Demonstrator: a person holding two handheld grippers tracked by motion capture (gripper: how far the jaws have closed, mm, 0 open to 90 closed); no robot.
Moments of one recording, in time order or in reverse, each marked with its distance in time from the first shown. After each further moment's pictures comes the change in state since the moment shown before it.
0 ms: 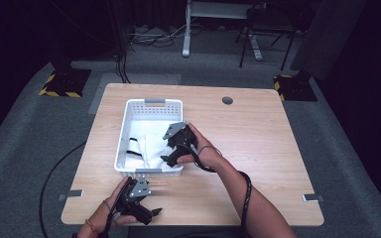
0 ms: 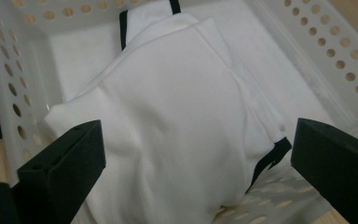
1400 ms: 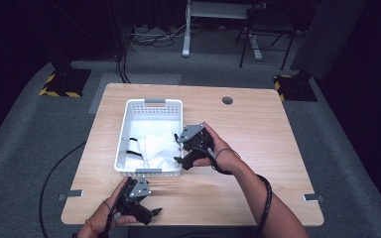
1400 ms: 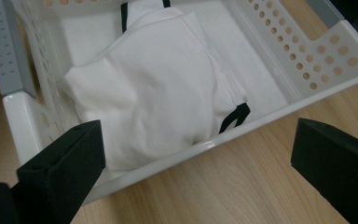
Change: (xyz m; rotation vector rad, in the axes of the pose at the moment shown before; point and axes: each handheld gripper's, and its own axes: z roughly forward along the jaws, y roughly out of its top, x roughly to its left) left arm 0.000 0.000 0.000 0.001 0.002 0.003; right arm 0.001 -0.019 -0.054 -0.011 -0.053 -0.062
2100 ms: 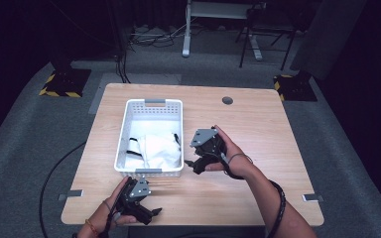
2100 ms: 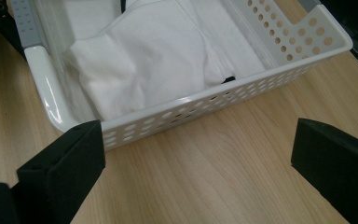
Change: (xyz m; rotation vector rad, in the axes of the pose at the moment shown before) left arm 0.000 0.000 0.000 0.000 0.000 -0.001; right arm 0.002 -0.023 -0.027 -0.004 -0.027 -0.001
